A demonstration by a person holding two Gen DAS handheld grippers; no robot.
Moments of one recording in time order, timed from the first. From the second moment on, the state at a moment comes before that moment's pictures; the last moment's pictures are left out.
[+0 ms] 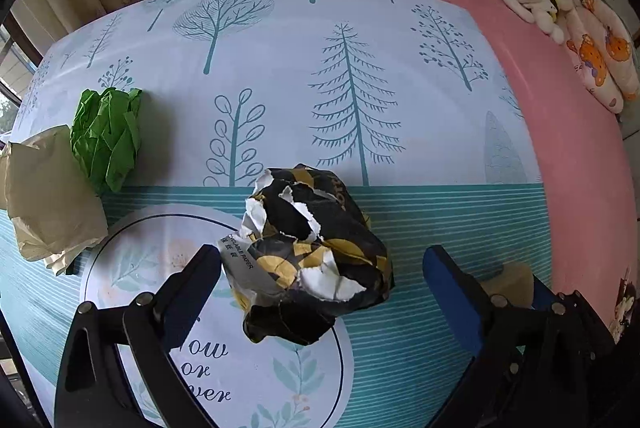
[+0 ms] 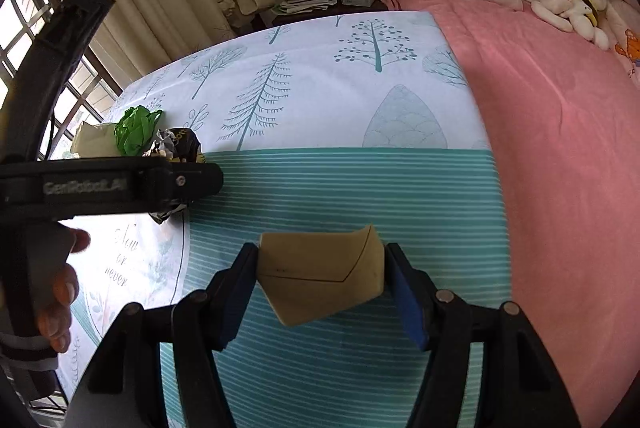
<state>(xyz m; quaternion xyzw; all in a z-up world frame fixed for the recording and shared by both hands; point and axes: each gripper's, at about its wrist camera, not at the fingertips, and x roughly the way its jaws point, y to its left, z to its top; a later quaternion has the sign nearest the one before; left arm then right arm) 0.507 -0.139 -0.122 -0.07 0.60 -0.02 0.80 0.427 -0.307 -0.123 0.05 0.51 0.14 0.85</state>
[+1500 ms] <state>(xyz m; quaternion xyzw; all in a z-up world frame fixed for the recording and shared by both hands) 0.022 0.118 -0.023 -0.07 0.54 -0.12 0.83 0.023 -0.114 -0.031 0.04 0.47 0.12 0.87</state>
